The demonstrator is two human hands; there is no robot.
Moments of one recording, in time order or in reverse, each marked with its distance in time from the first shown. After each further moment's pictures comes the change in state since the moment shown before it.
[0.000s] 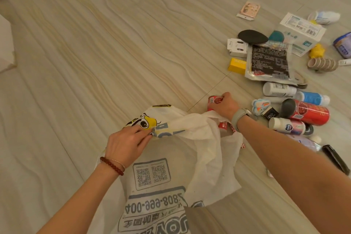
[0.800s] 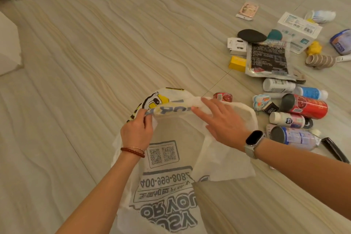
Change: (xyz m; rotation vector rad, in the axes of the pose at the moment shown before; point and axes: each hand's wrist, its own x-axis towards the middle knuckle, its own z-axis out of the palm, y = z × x) left_hand 0.013 0.018 0.006 -0.333 0.187 -0.464; right_hand -0.075 0.029 0.008 -0.941 0.264 -1.040
